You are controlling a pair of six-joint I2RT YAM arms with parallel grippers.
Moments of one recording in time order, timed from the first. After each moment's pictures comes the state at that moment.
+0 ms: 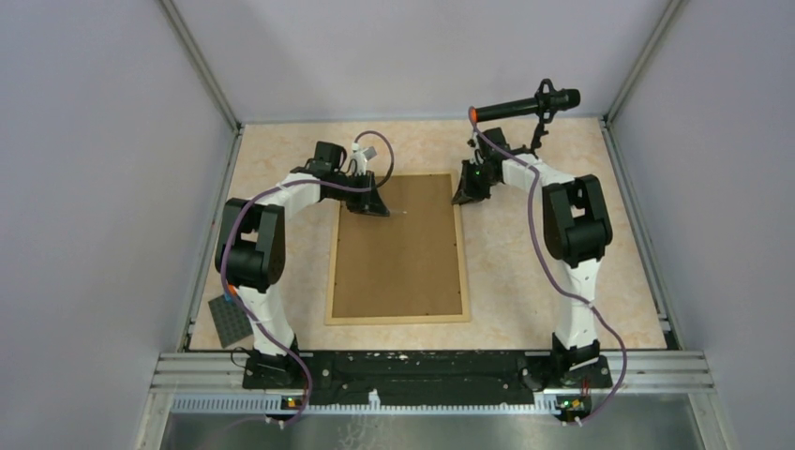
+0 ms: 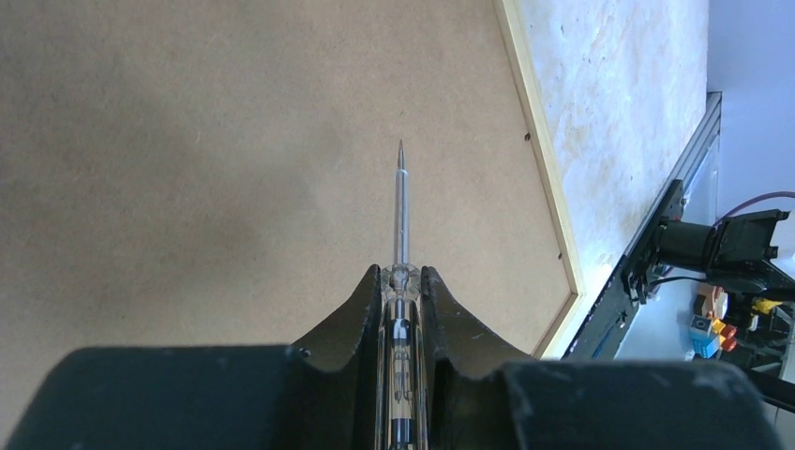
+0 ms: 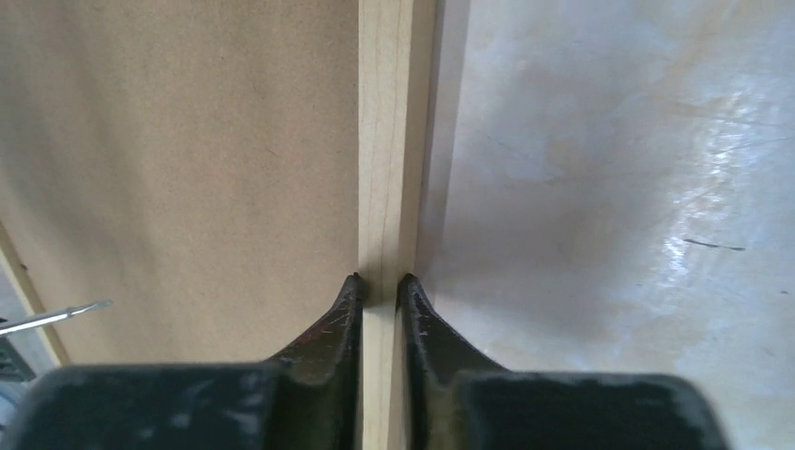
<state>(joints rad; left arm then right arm) -0.22 1.91 1.30 -0.37 0.80 -0.16 0.30 2.14 1.58 -0.49 -0.31 0.37</state>
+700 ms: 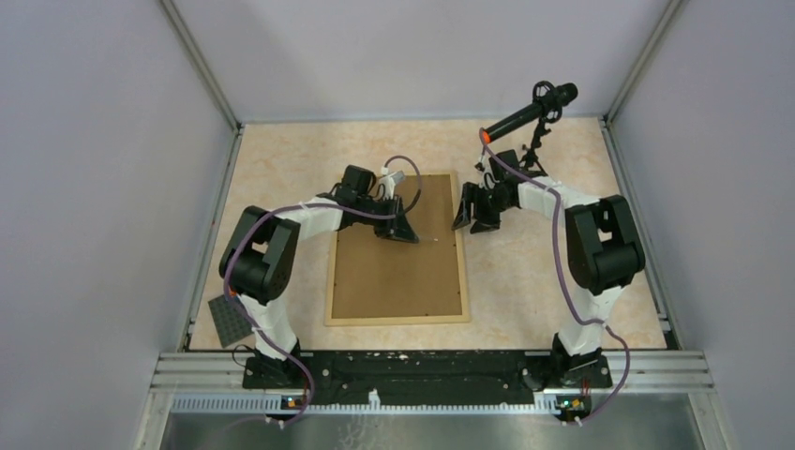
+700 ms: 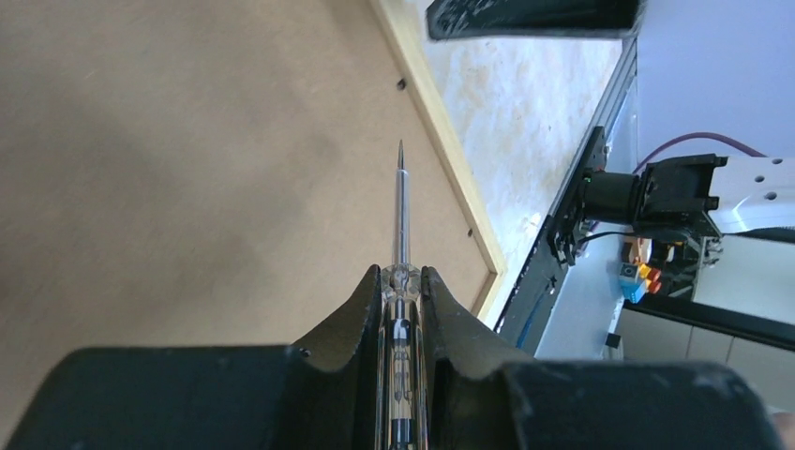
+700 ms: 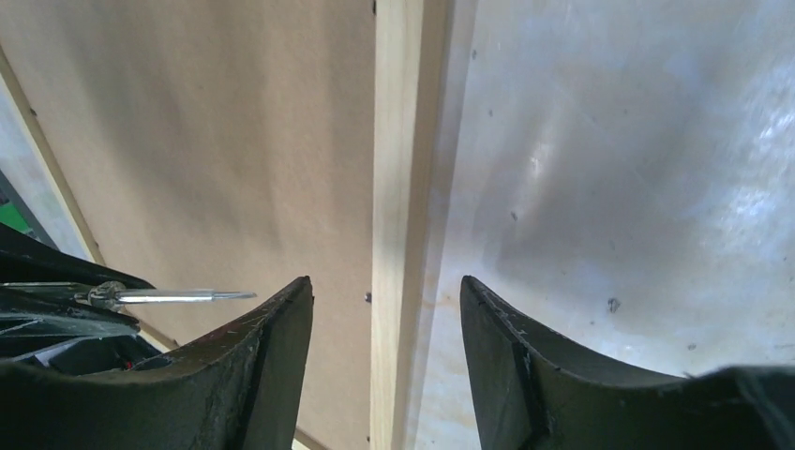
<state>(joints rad) -0.39 1.83 1.08 -0.12 0.88 -0.37 0.31 1.87 1.23 -0.46 -0.43 0.39</state>
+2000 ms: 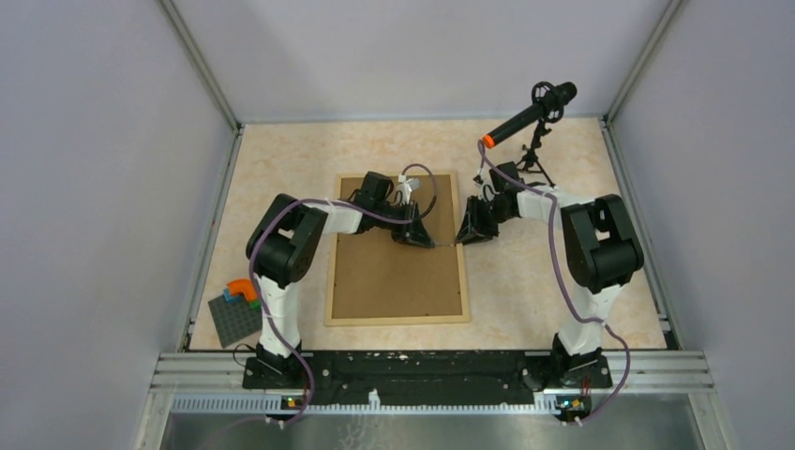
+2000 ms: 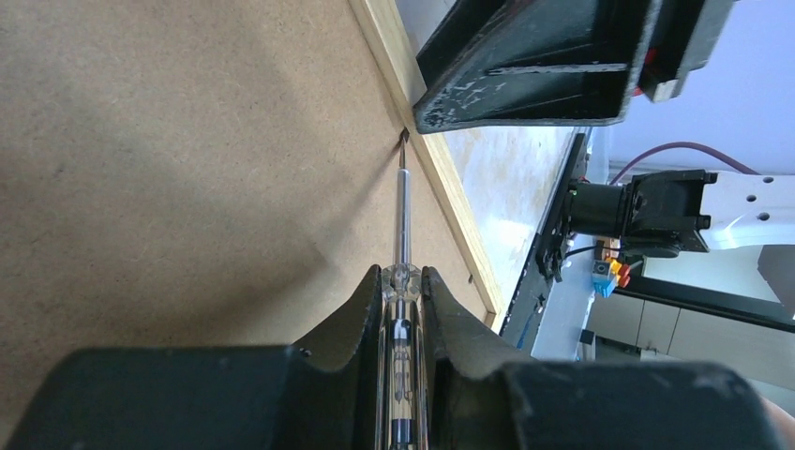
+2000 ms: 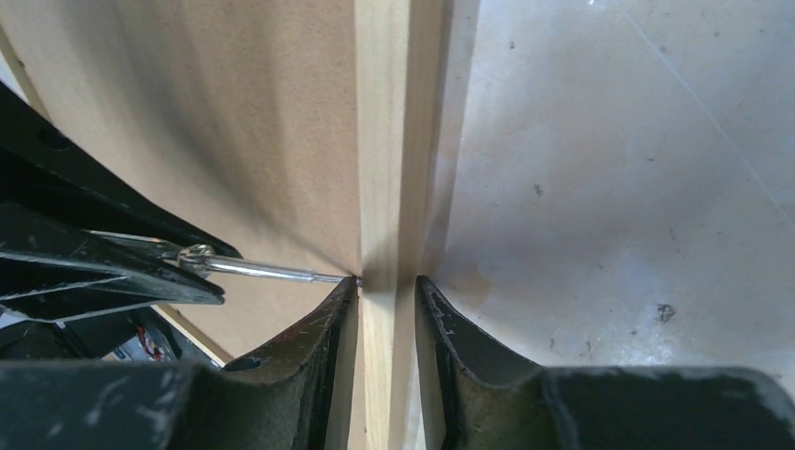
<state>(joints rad) -0.48 2.03 1.13 0.11 0.92 -0.53 0.30 1.86 1.11 -0.39 -0.52 0.39</state>
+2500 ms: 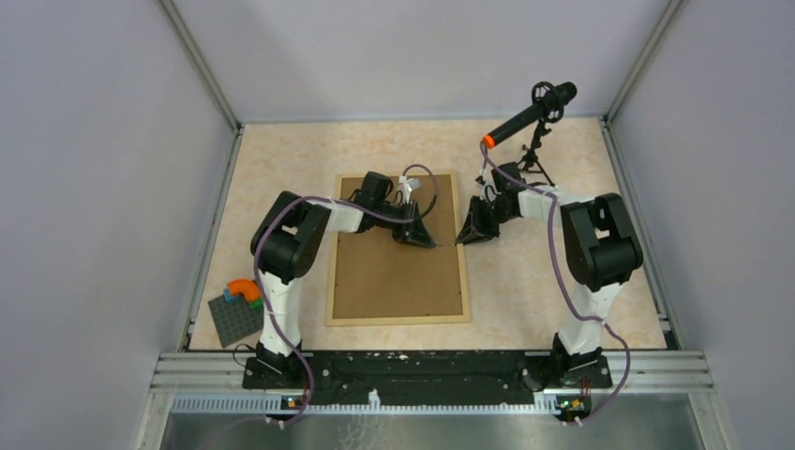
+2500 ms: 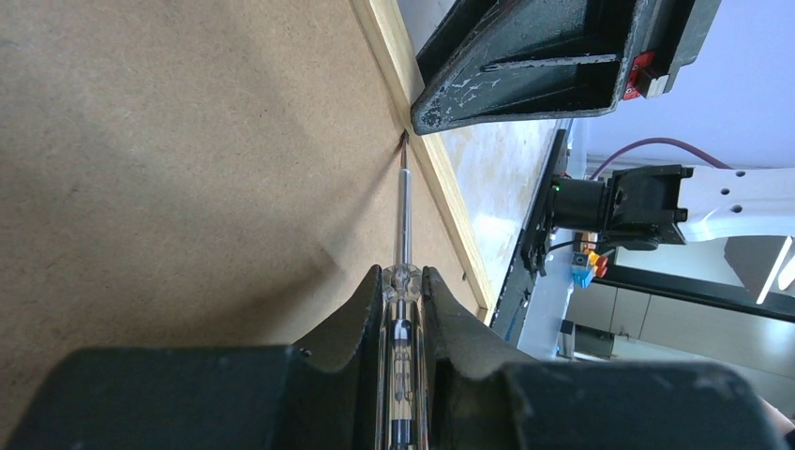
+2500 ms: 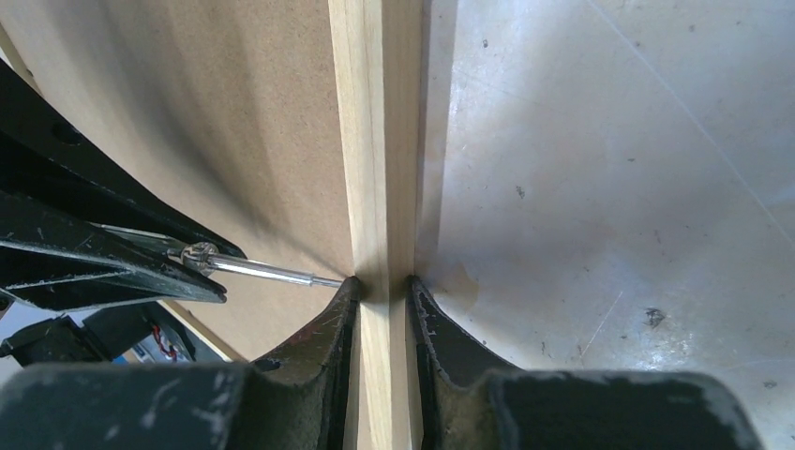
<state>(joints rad) -0.48 2.08 1.15 0.14 0.97 -0.55 0.29 1.89 1.11 -0.39 -0.54 0.41</state>
